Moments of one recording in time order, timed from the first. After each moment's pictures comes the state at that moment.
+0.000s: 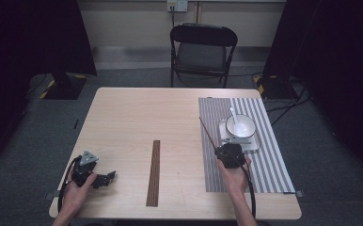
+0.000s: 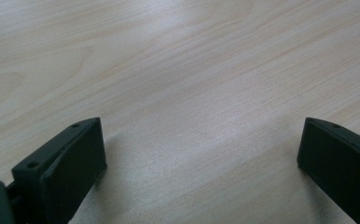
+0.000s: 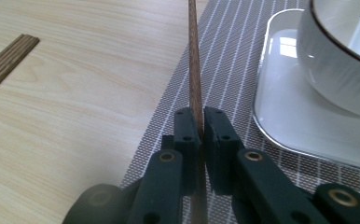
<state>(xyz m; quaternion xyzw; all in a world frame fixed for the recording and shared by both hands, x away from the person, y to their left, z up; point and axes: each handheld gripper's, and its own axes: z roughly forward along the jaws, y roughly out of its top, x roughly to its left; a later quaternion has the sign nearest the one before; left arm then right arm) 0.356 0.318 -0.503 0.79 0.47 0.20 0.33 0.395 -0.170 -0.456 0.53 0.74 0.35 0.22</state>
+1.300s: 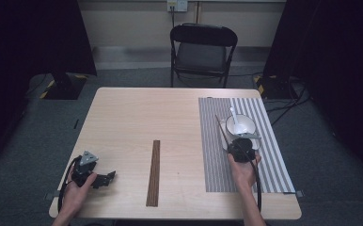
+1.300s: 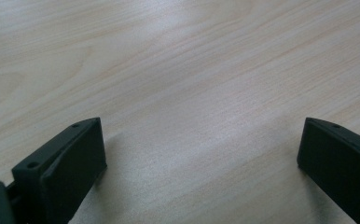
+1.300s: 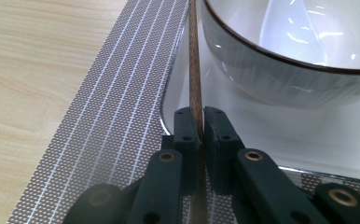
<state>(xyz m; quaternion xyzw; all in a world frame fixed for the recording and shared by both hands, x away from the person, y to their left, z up) 0.356 0.318 -0.503 0.79 0.47 0.20 0.33 0.422 -0.208 -0.472 0.58 0.71 0.32 0.24</state>
